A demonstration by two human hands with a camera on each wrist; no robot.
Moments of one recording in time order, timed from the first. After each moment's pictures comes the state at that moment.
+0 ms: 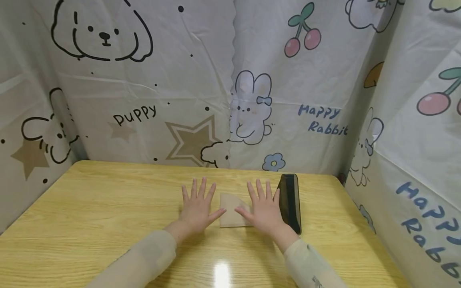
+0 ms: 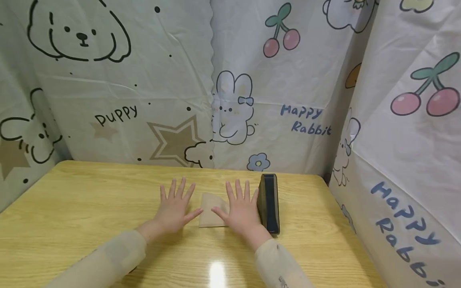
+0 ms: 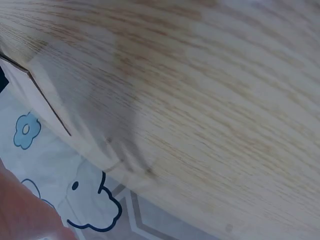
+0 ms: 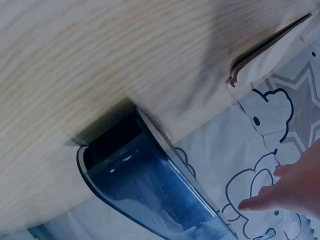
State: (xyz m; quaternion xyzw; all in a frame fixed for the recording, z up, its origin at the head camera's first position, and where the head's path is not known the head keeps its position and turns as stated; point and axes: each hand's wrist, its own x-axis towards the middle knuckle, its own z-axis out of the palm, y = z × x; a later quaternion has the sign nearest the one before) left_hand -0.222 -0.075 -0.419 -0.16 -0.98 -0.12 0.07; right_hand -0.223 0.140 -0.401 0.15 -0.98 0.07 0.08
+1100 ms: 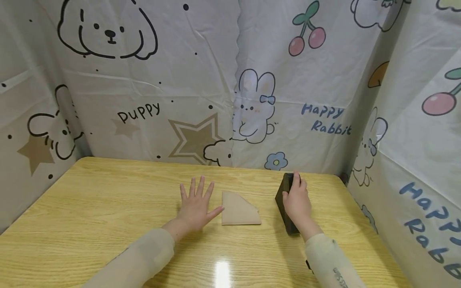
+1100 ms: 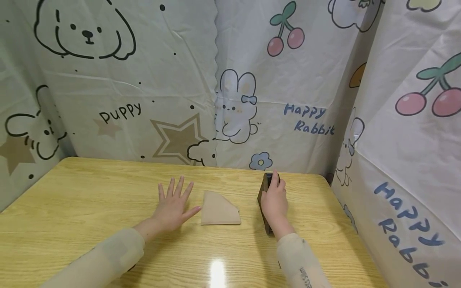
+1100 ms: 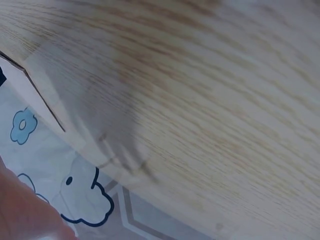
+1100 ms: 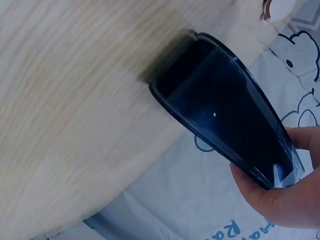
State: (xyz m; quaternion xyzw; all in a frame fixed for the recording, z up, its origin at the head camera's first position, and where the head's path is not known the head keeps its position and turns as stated) left_hand -0.218 -0.087 -0.418 -0.15 -0.98 -0.14 0.06; right_hand -0.243 0.200 -0.384 -0.04 -0.96 0.23 0.12
